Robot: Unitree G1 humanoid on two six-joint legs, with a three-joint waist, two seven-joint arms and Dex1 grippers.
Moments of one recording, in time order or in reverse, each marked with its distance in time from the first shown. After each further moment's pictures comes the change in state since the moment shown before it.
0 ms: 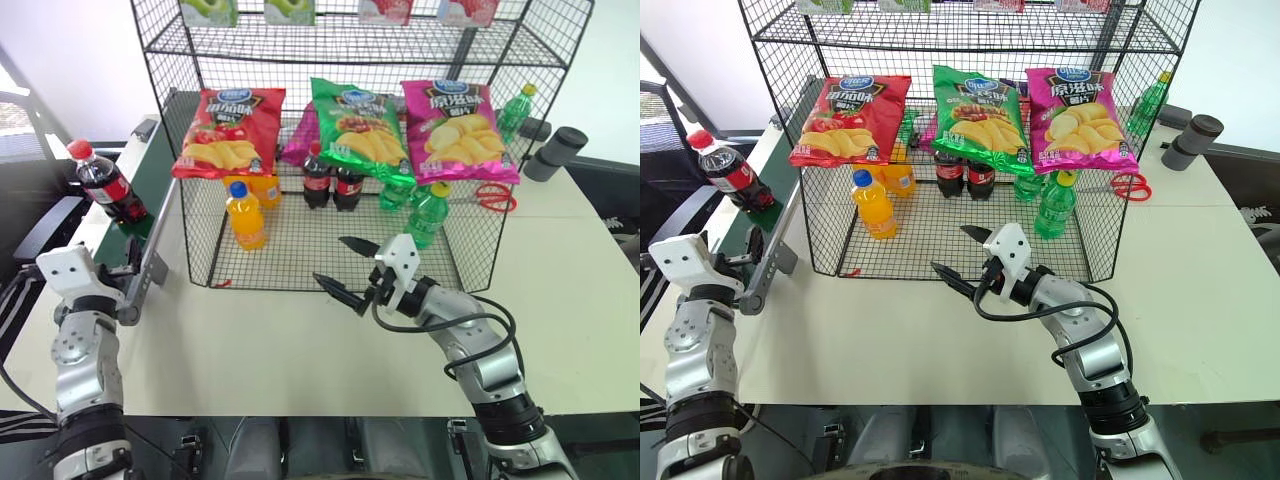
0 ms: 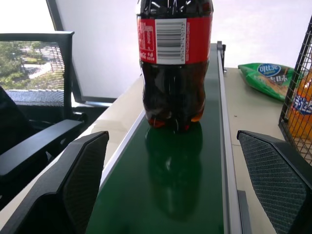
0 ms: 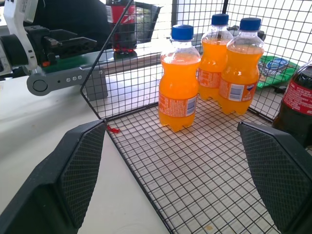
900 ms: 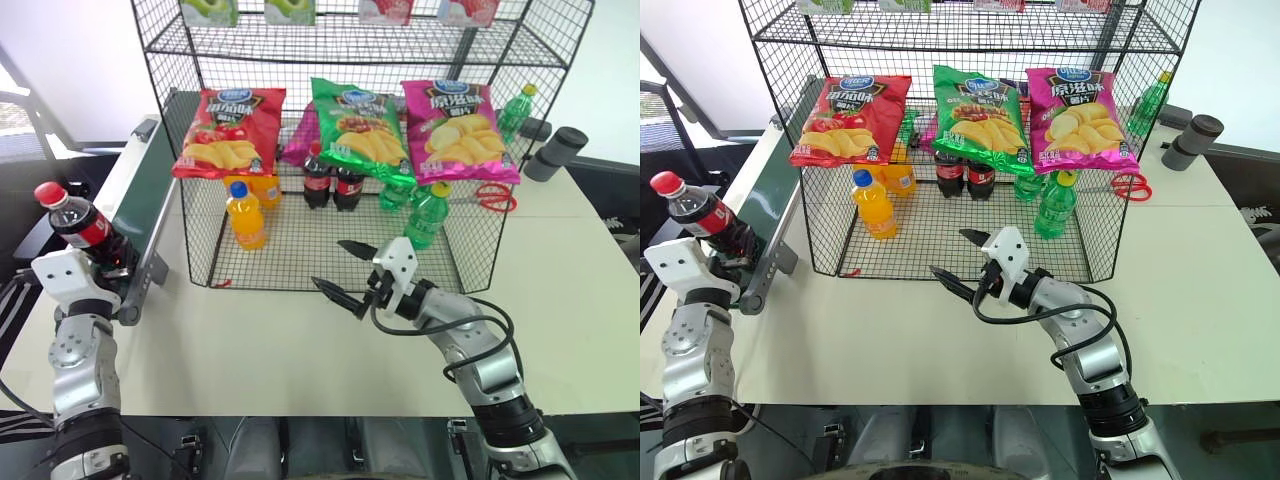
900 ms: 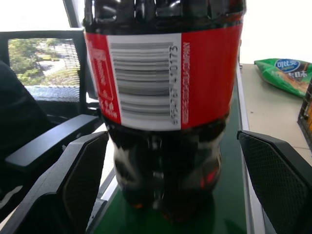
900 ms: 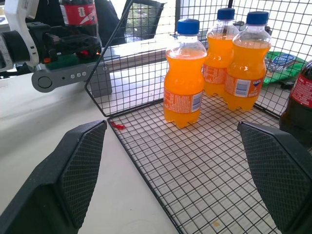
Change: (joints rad) left arm 0.021 0.005 0.003 -0.016 0.003 0.014 0.061; right arm 0.009 0.002 0.007 0.002 -0.006 0.000 0.010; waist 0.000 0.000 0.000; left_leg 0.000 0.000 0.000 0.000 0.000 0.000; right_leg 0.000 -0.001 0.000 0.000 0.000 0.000
